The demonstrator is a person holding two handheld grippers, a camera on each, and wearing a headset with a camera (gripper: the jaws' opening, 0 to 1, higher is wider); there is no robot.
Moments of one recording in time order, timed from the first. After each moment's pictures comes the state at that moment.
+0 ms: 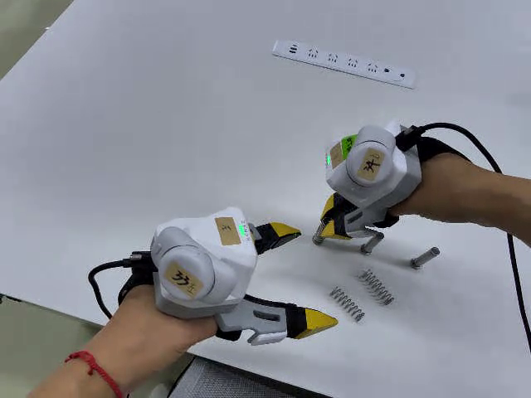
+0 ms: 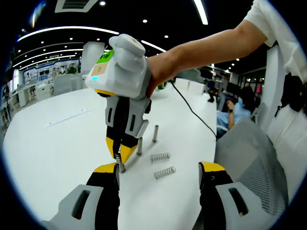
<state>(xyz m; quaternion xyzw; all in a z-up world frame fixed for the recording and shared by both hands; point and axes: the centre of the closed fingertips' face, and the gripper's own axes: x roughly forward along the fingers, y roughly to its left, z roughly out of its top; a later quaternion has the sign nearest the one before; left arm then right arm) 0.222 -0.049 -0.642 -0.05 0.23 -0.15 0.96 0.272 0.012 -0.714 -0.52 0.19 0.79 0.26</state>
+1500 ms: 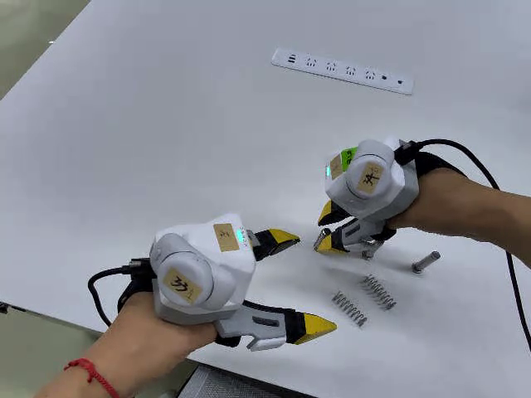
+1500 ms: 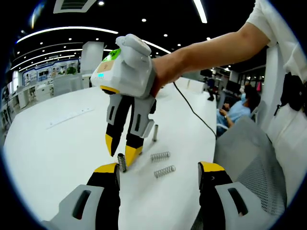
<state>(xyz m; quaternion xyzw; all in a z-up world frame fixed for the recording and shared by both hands) 0.218 -0.049 -0.639 -0.04 0.23 -0.15 0.96 0.267 0.011 -0.707 -0.49 0.18 0.80 0.29</state>
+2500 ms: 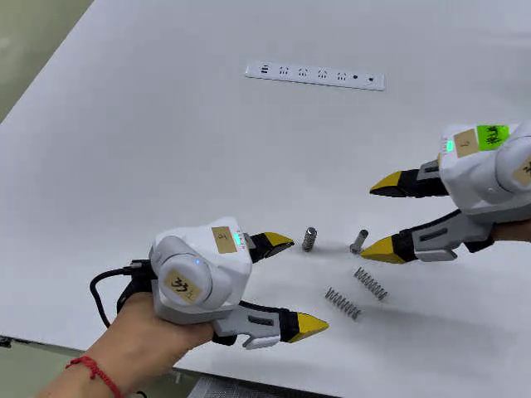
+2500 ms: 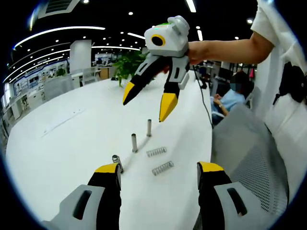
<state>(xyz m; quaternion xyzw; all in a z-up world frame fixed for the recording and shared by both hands) 0.222 -0.058 -0.645 0.00 0.27 -0.19 0.94 0.315 -0.056 -0.627 -0.35 0.17 0.81 0.44</state>
